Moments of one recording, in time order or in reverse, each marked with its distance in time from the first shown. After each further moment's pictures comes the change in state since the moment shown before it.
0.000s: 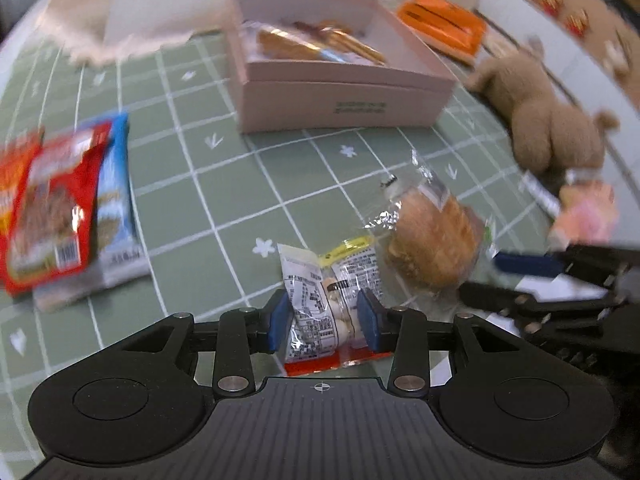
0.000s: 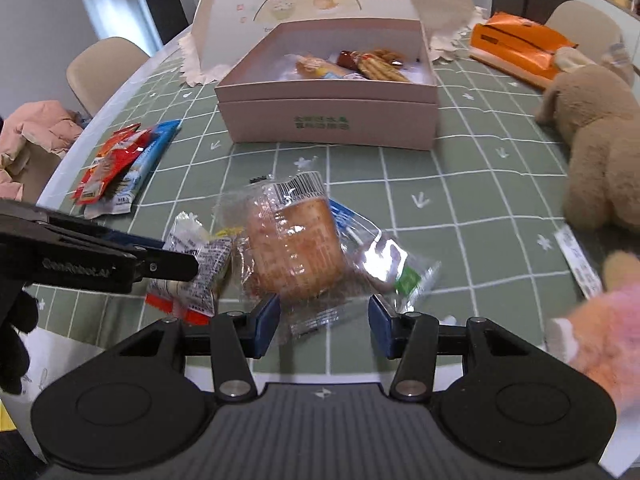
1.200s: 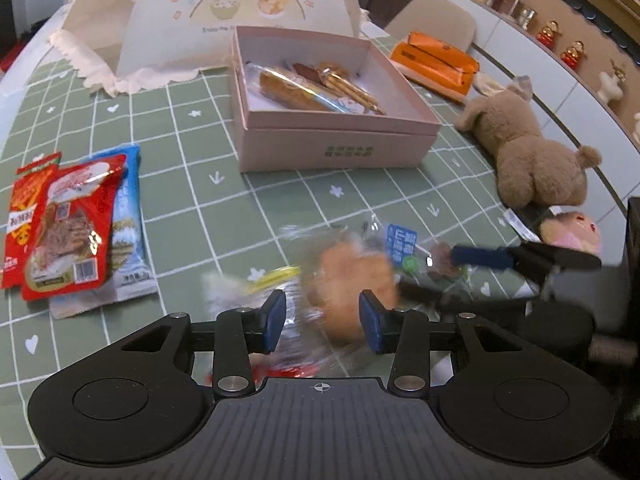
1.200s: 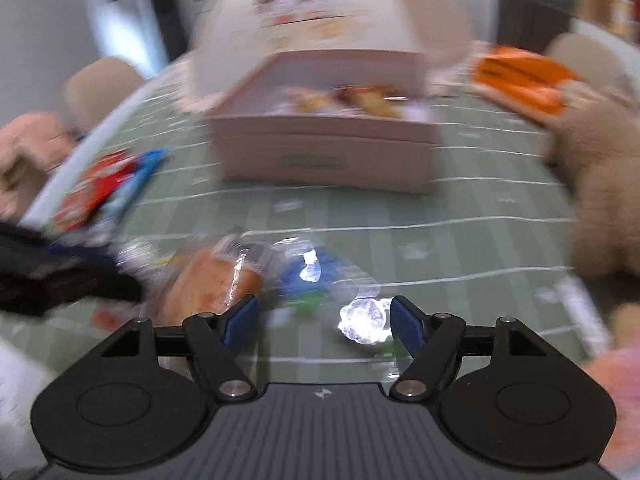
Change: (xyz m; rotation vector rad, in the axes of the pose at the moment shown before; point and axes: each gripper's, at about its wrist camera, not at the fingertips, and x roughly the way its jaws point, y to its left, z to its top) left arm -0.028 -0.002 0.006 -0.081 -0.089 -0.023; right arm 0.024 0.002 0.014 -0.067 -0.103 0.027
